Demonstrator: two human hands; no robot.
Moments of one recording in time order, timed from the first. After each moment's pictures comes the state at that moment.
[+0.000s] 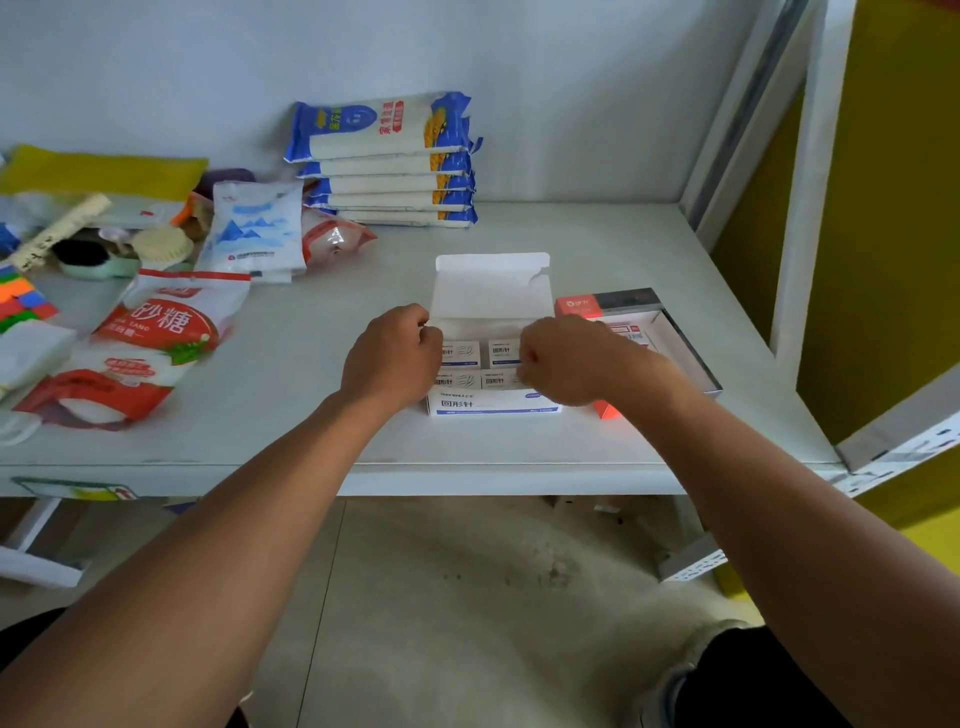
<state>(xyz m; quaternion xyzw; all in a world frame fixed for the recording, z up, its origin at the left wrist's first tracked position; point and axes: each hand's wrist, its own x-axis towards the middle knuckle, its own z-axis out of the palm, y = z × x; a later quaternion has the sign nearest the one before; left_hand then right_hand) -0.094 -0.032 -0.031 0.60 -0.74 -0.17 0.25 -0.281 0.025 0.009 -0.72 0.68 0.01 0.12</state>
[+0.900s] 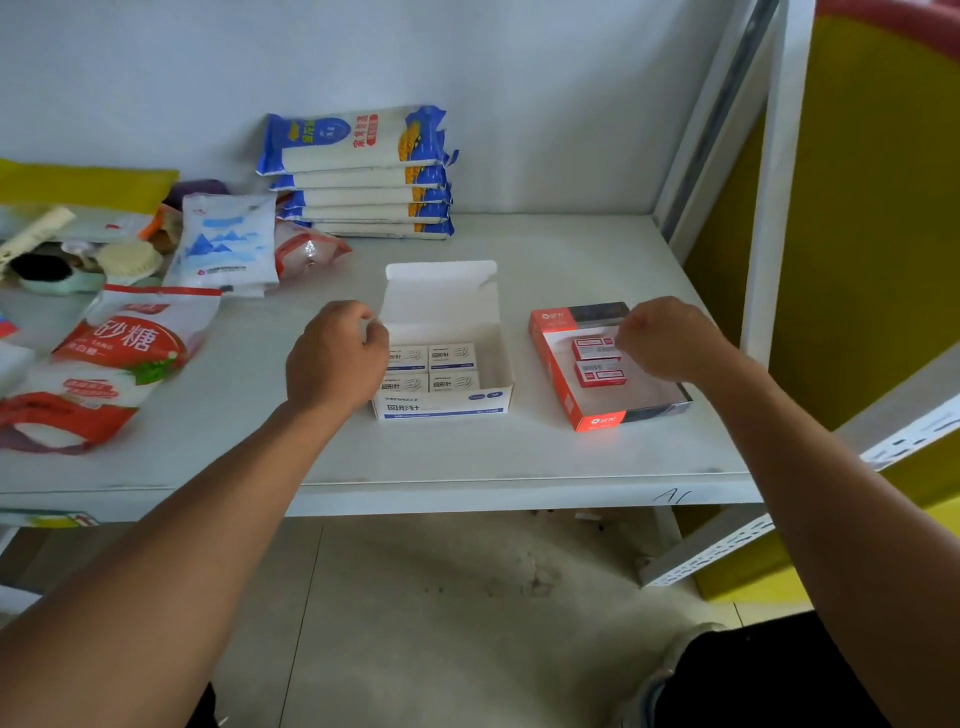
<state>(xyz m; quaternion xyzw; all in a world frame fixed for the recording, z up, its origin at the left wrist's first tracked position) -0.078 -0.048 -0.028 0.63 -0.71 -0.08 0.30 -0.386 0.029 0.015 -0.55 0.83 -0.07 0.12</state>
